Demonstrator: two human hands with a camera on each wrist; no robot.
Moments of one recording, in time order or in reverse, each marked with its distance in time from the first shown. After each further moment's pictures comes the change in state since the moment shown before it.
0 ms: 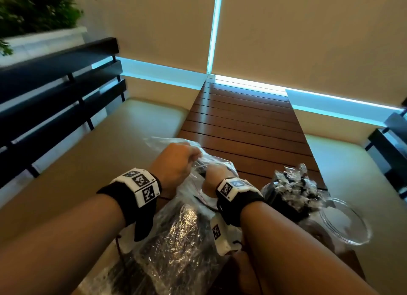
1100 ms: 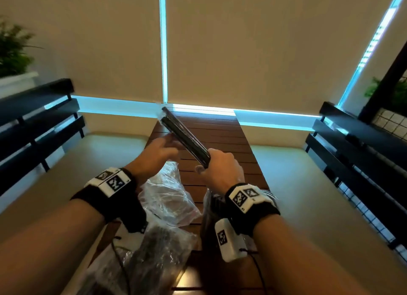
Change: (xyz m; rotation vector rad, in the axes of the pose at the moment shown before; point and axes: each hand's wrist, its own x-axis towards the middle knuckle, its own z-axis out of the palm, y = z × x) left_hand 0.026 0.115 -0.041 -0.802 -0.146 -0.091; right_hand -0.129 0.068 -0.093 0.261 0.532 0.169
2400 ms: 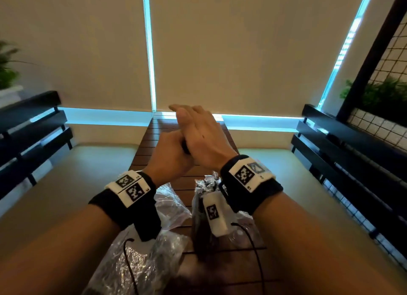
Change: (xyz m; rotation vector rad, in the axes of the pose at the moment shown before) left_hand -0.008 0.066 0.062 0.534 0.264 0.494; right_hand -0.012 -0.040 -0.077 0.355 0.206 -0.477
